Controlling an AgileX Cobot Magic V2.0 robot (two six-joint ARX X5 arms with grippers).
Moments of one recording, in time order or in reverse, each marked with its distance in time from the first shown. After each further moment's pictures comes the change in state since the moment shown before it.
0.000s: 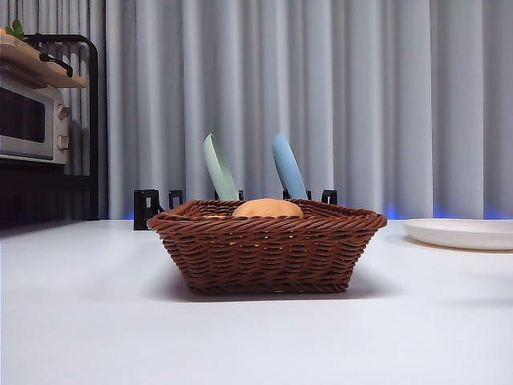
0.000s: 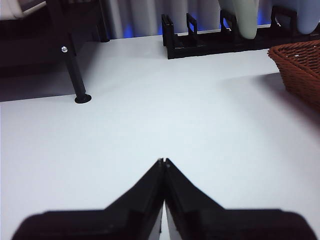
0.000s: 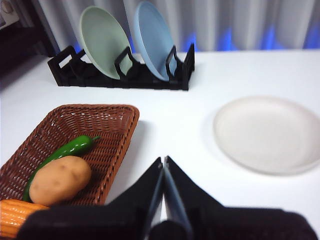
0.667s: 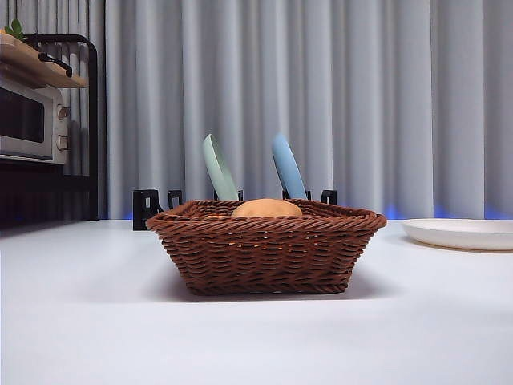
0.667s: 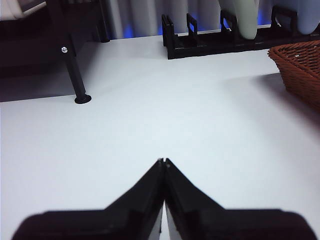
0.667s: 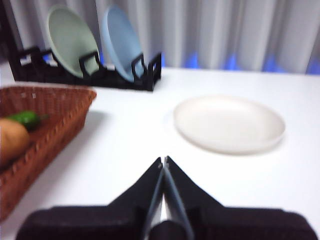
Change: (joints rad) left arm 0.000 0.000 0.000 0.000 -0.001 0.000; right arm -0.238 -0.456 -0.542 0.230 -0.132 -0.116
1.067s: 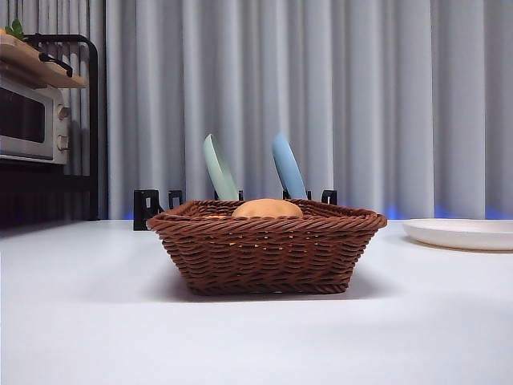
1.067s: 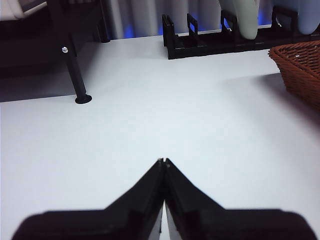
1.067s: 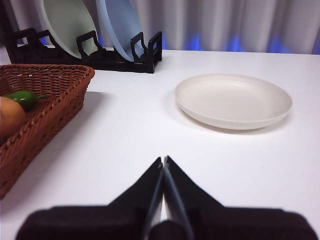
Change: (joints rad) left arm 0.000 0.000 0.000 0.000 0.000 0.000; right arm 0.000 -0.052 -0.059 -0.037 0.000 0.012
